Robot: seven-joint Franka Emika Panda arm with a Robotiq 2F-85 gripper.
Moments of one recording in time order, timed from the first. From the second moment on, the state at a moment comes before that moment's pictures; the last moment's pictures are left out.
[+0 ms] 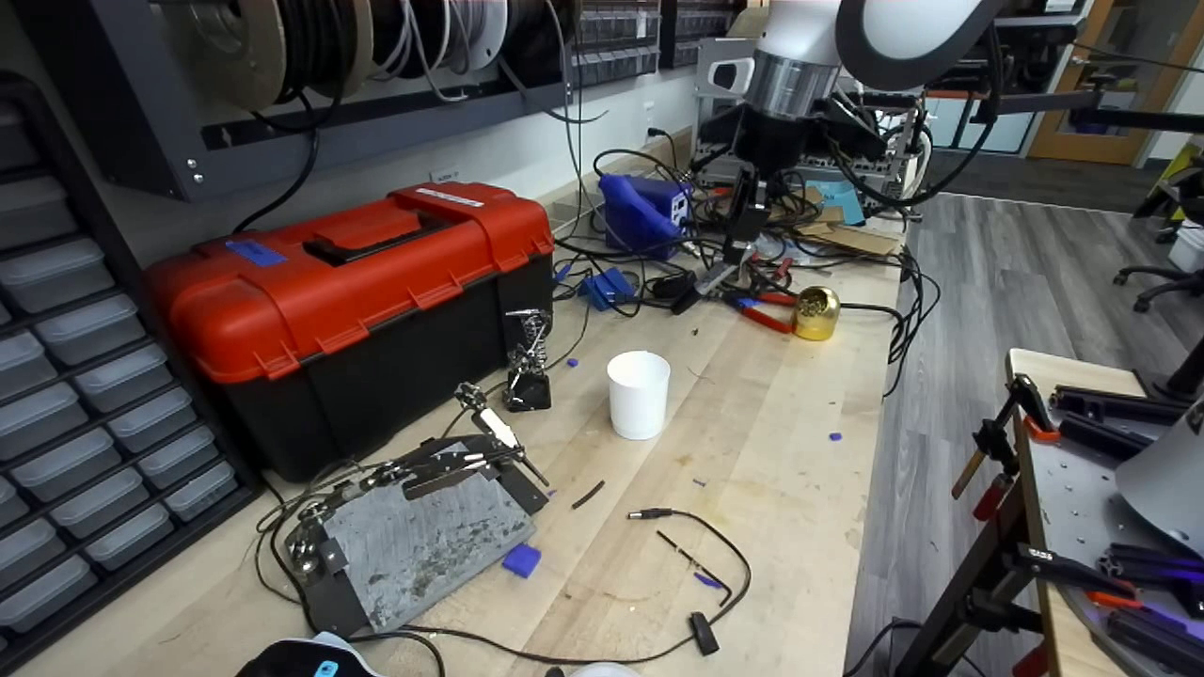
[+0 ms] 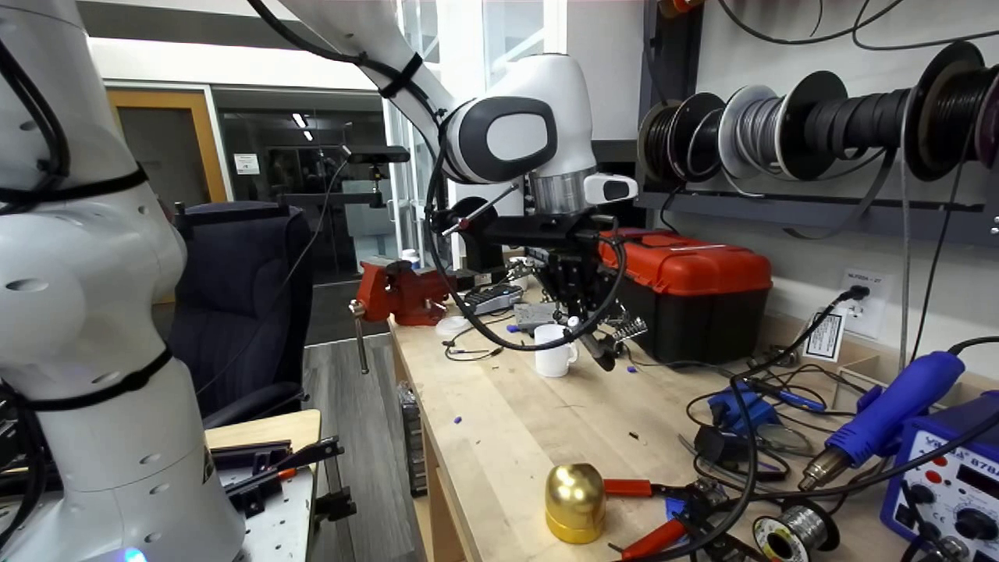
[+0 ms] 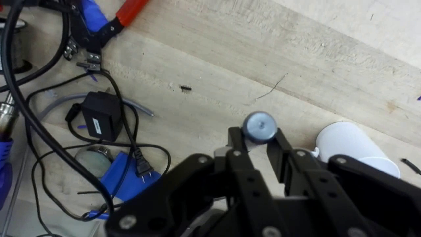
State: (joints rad) arm 0.00 -0.07 0.01 -2.41 0.00 2.54 -0.38
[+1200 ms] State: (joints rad) arm 0.00 -0.02 0.00 -2.51 -0.04 2.70 -0.33
